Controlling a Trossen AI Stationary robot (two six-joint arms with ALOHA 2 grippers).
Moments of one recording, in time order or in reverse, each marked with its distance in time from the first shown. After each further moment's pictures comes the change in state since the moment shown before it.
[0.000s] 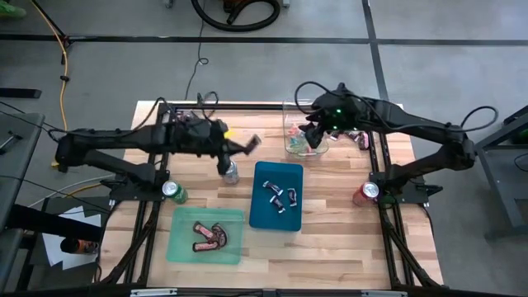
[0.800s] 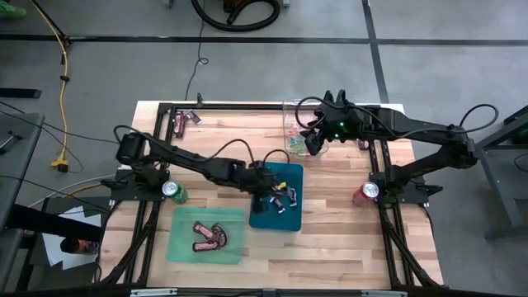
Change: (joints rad) left arm -0.195 0.668 0.164 0.111 -0.012 0.099; right arm 0.126 -0.023 0.000 -0.030 0.137 0.151
